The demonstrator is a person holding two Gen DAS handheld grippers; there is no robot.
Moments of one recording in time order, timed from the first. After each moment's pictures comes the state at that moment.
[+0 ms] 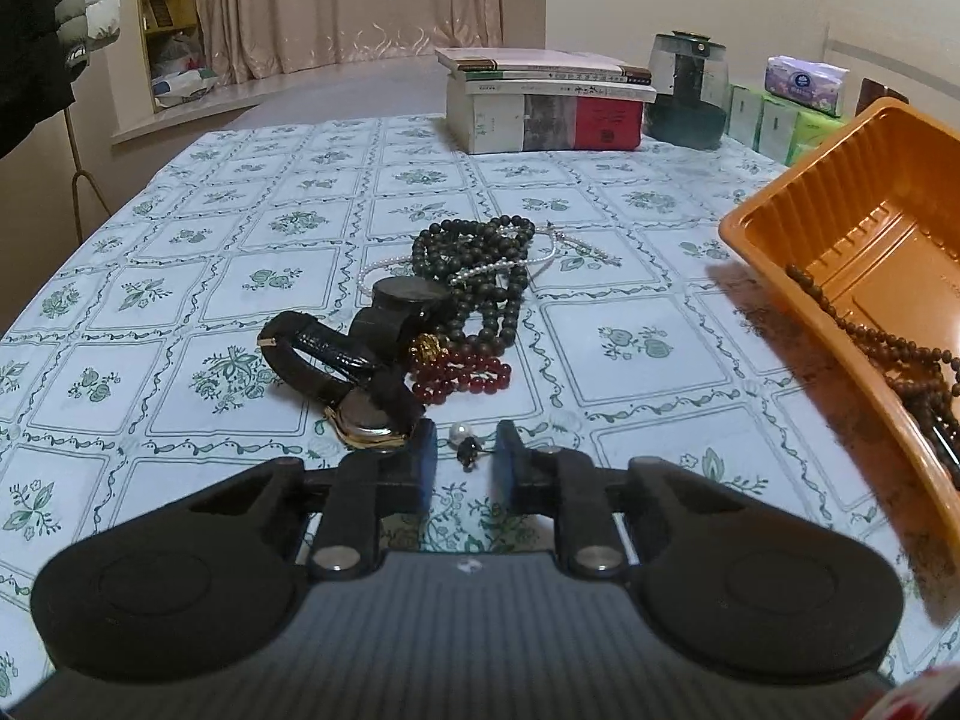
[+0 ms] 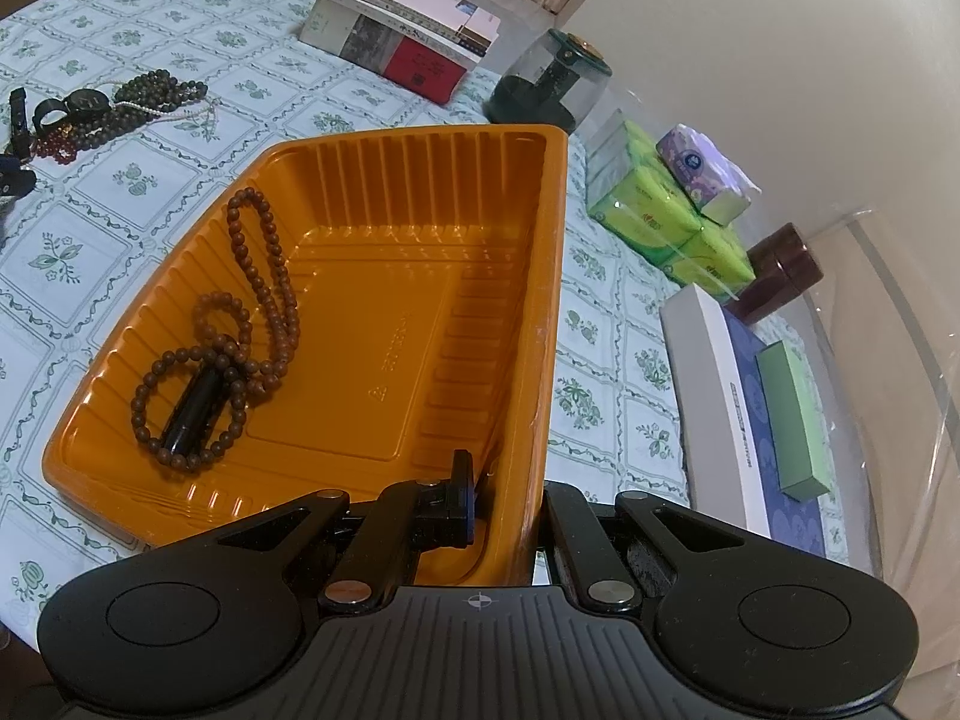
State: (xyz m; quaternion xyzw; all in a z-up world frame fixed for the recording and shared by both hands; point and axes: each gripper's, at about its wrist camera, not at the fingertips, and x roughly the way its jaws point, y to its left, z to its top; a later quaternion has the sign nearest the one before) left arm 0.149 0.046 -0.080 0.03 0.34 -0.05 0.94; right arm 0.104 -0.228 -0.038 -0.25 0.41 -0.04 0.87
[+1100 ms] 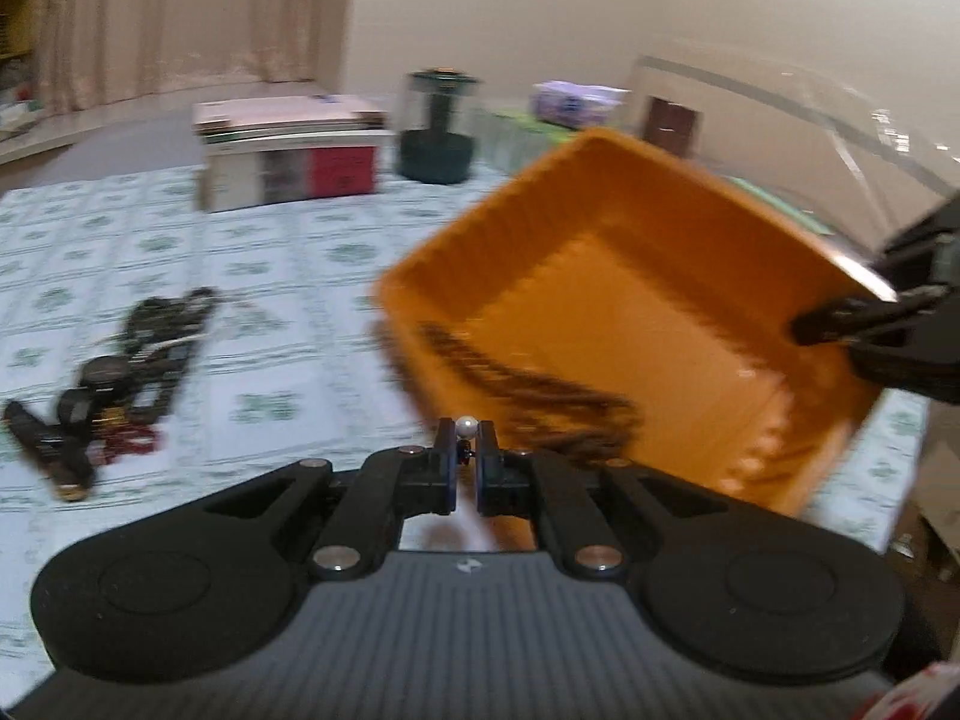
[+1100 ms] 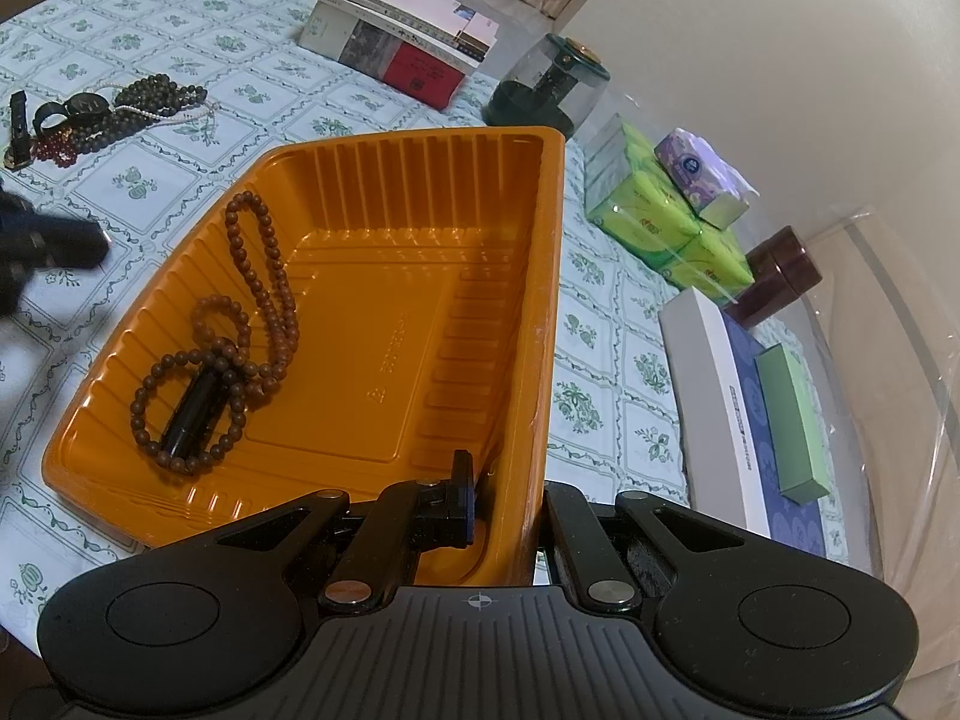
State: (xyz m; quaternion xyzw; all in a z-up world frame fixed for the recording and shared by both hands) left arm 0.106 -0.066 -0.029 0.00 0.32 -0.25 0.91; right arm 0.107 -0.231 -0.034 -0.25 0.41 -0.04 0.87
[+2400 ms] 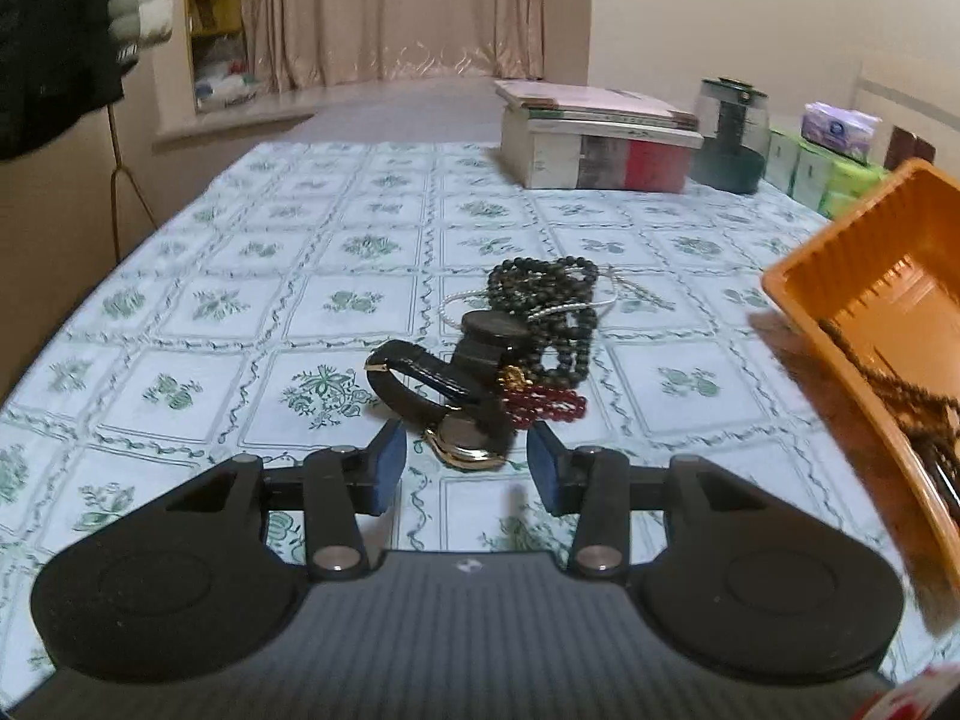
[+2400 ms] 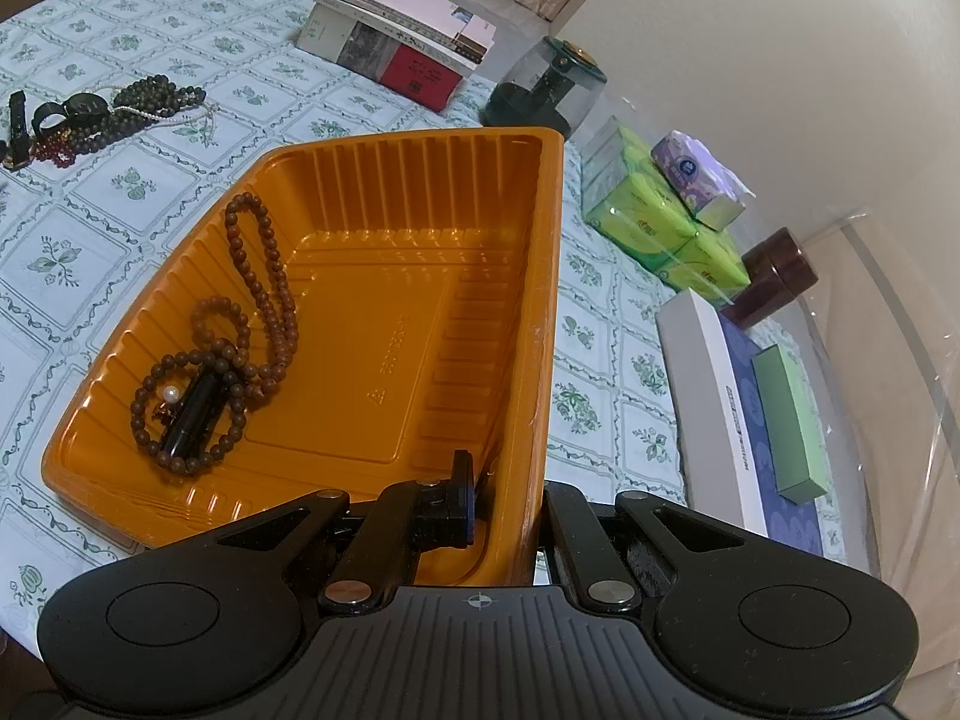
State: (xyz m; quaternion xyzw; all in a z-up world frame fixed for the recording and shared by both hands) left arm 0.140 0.084 -0.060 0.00 0.32 -0.02 0.95; right arm 0.106 -0.230 -0.036 -0.25 0.41 -0.04 0.88
